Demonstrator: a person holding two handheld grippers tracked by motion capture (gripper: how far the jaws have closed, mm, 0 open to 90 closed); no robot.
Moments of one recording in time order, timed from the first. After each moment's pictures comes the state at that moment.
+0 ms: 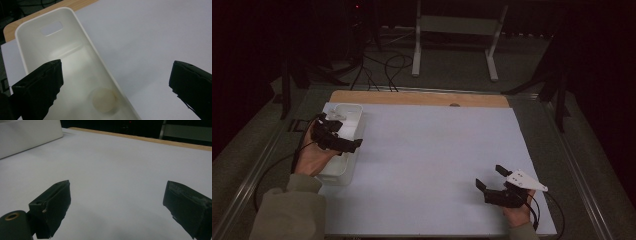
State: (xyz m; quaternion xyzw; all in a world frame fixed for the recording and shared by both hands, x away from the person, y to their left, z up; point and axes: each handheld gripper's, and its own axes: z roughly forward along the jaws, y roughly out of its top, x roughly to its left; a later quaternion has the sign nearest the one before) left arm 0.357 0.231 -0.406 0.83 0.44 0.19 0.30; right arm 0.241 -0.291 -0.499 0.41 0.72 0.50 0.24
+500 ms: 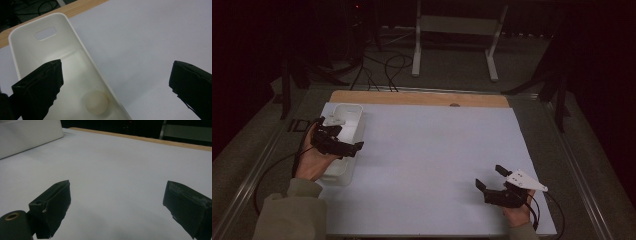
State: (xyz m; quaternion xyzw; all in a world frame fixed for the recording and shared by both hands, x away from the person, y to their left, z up) left arm 0.345 0.231 -0.410 0.82 0.42 0.19 0.34; right arm 0.241 -0.290 -0.499 0.40 0.72 0.50 0.24
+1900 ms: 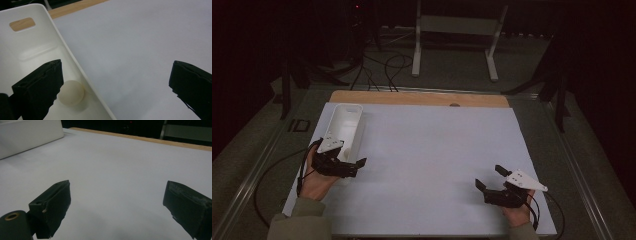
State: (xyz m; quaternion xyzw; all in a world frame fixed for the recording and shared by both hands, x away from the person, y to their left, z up) left arm 0.300 0.230 -0.444 0.79 0.41 0.19 0.41; right arm 0.241 -0.290 -0.499 0.40 0.72 0.51 0.24
